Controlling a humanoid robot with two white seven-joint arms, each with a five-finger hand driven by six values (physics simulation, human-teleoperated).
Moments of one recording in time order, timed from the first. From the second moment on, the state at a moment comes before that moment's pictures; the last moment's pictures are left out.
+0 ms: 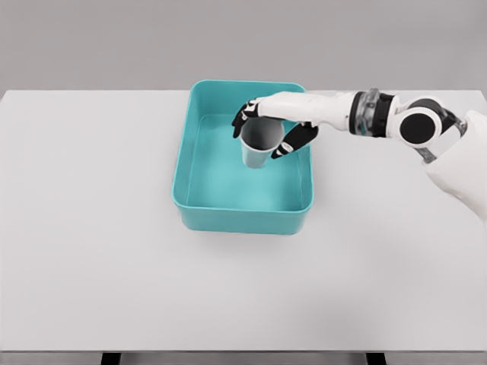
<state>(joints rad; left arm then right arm) 0.00 0.00 -0.06 -0.03 0.07 0.03 -0.03 -0.91 -0.55 0.86 -1.43 0.03 -0.24 0.61</state>
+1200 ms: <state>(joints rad) 0.00 0.00 -0.06 -0.03 0.07 0.03 -0.03 -0.91 -0.48 0.91 -1.35 0.06 -0.24 0.61</state>
